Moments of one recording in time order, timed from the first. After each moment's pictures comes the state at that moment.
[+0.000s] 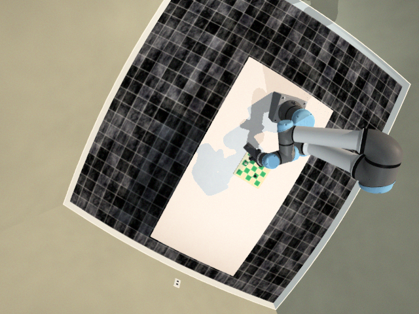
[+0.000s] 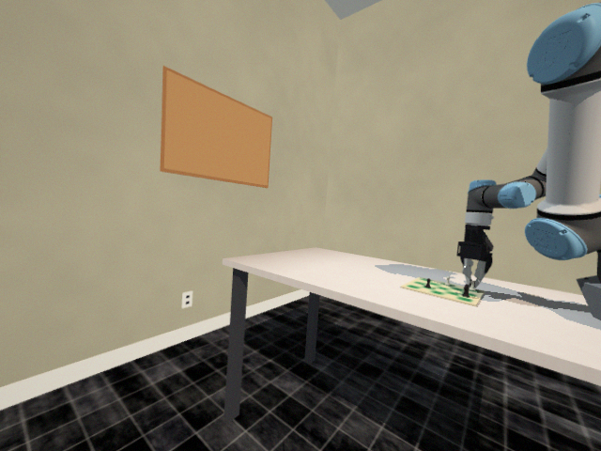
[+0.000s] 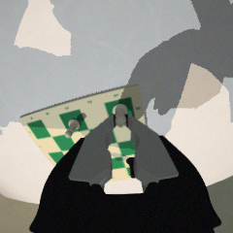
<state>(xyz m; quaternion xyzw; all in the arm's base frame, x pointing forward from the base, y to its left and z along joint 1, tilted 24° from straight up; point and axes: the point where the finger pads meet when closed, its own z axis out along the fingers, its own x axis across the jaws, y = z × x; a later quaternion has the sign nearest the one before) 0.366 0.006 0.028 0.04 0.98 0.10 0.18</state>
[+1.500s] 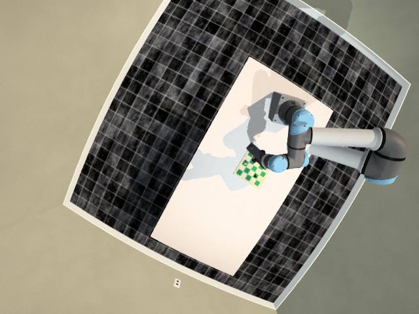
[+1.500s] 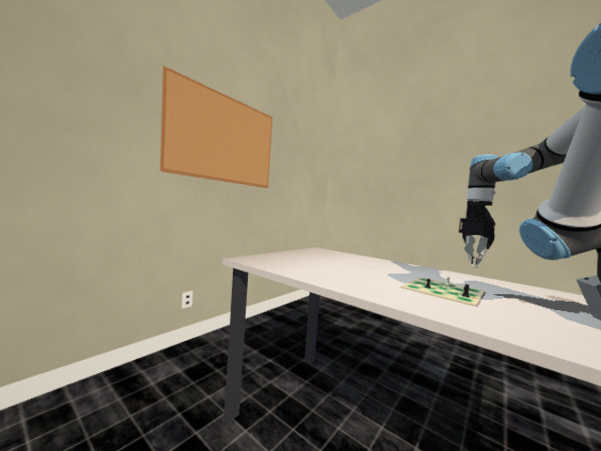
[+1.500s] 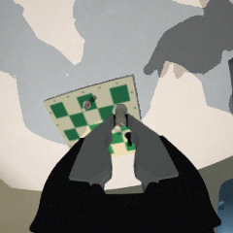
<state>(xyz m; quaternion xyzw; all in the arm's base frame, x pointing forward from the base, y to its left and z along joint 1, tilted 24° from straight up) 0.338 -0.009 0.105 0.05 0.98 0.10 0.18</state>
